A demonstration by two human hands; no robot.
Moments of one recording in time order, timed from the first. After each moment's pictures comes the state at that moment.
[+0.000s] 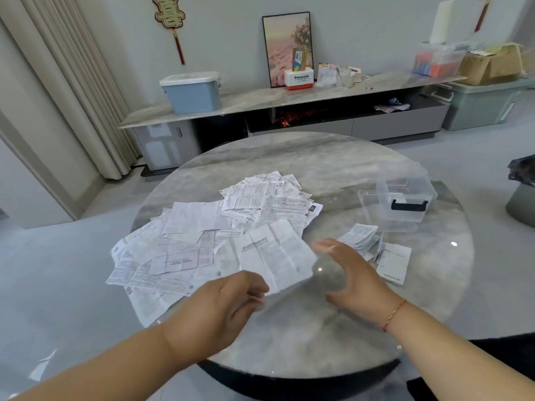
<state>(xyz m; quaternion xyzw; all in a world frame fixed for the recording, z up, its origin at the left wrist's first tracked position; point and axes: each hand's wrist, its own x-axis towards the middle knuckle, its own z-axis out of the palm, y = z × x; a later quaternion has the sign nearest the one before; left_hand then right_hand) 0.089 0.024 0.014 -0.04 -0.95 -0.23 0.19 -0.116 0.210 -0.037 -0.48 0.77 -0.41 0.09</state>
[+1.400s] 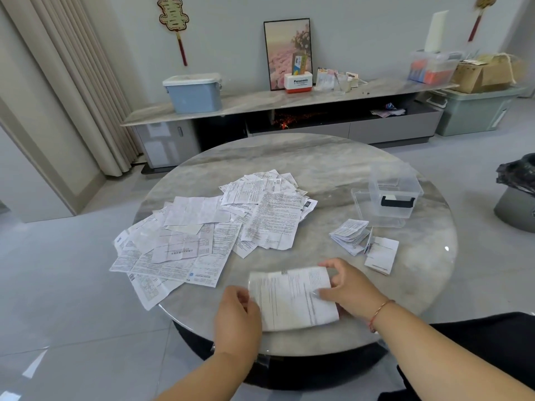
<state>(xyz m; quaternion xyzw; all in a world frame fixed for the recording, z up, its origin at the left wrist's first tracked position) 0.075 0.094 -0.054 0.46 -0.74 -0.43 0.23 -0.094 0.222 -0.047 -0.25 0.80 -0.44 0.31</state>
